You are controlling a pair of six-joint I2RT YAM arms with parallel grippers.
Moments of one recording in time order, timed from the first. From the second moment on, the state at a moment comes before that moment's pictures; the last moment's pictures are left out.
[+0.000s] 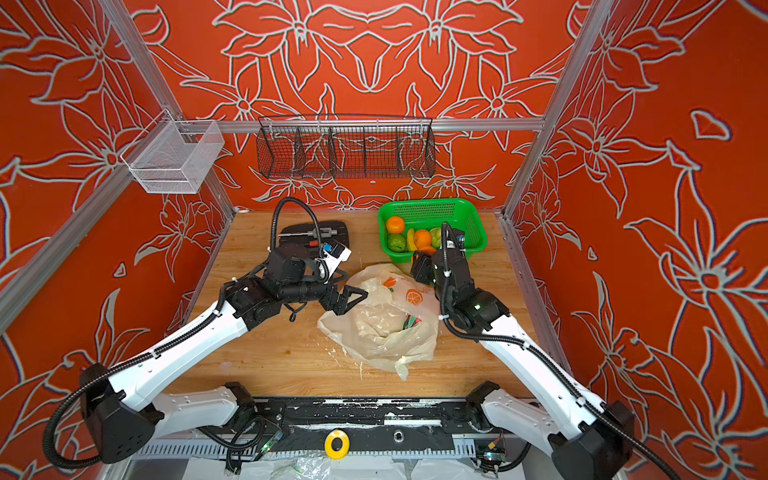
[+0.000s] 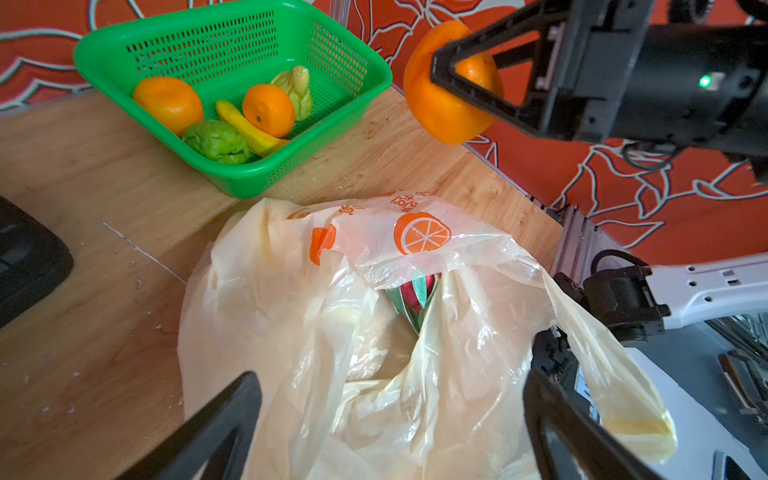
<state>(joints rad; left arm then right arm) -0.63 1.18 1.08 -0.42 0.36 -0.13 0.49 1.06 0.96 -0.35 0.30 0.63</state>
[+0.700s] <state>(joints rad) -0.63 1.15 1.08 -0.42 0.33 -0.12 0.09 1.62 1.32 -0.27 0.01 0.59</state>
